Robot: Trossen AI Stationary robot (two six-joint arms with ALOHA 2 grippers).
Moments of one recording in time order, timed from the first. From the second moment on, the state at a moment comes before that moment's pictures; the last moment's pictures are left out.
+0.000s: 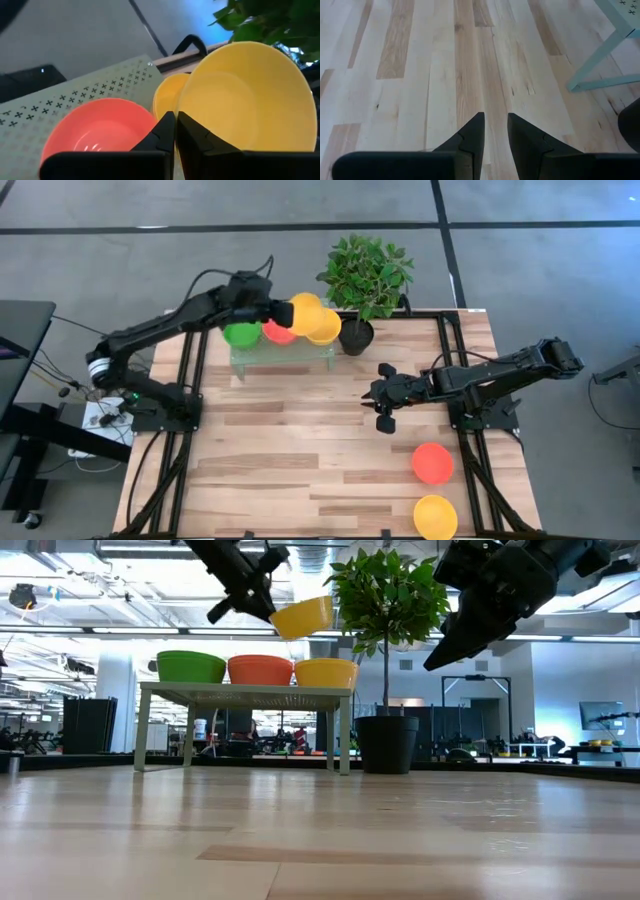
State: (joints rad) left arm 0.49 1.37 1.31 -0.54 -0.12 -0.56; right arm 0.13 1.18 0.69 -0.22 0.21 0.12
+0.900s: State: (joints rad) left arm 0.51 1.52 1.40 -0.56 -0.11 -0.64; right arm 0.13 1.18 0.69 -0.22 0.21 0.12
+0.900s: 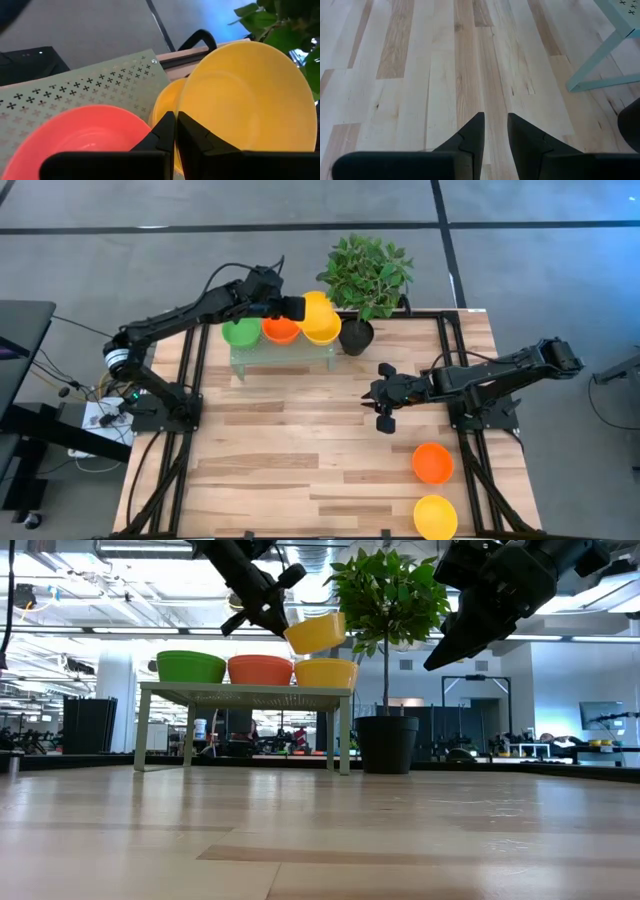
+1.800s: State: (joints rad) left arm 0.47 1.59 1.39 -0.52 -0.16 -0.64; right arm 0.13 1.18 0.69 -0.22 0.21 0.12
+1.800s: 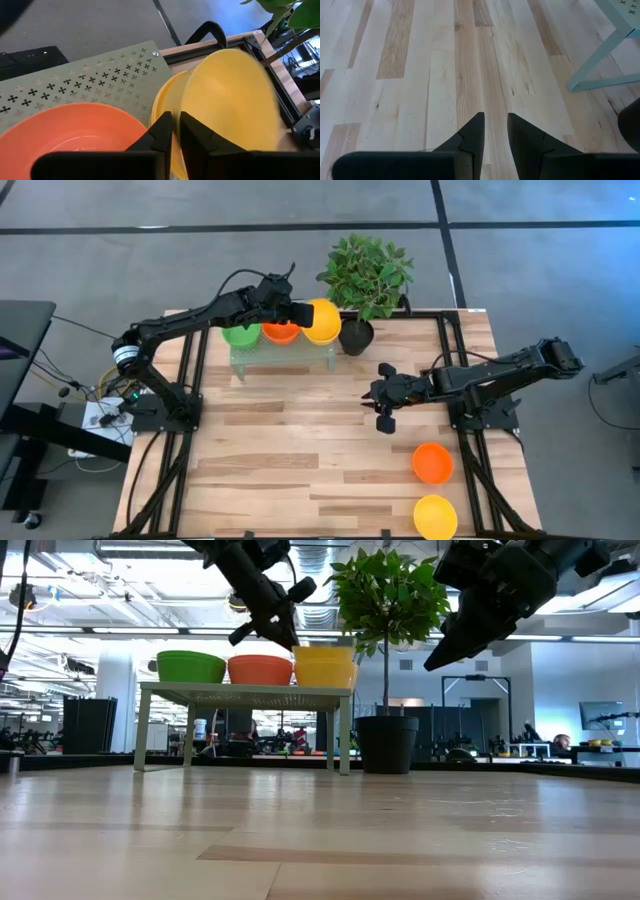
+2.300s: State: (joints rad) left arm 0.46 1.58 1.39 -0.46 -0.15 -0.58; right arm 0.13 1.18 0.69 -0.22 0.21 0.12
